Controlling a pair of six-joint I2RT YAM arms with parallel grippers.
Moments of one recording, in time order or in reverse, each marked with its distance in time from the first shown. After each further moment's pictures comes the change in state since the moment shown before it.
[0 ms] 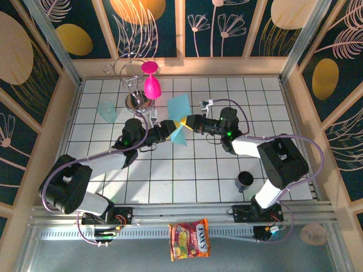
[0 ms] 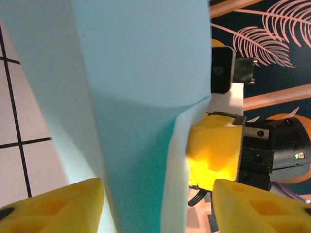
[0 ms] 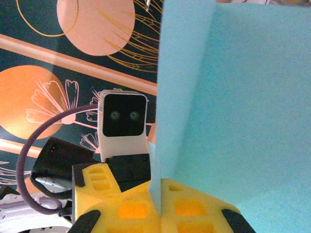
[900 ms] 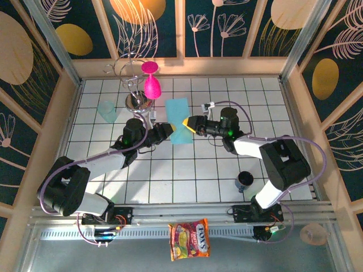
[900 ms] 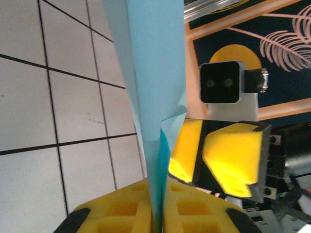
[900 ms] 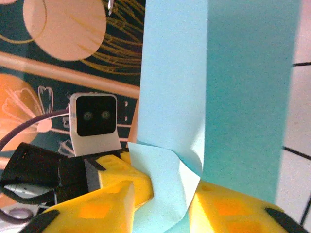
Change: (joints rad) left arm 0.000 -0.023 0.013 -0.135 -0.082 0.086; right arm -0.034 -0.039 -0.018 -0.172 0.041 -0.089
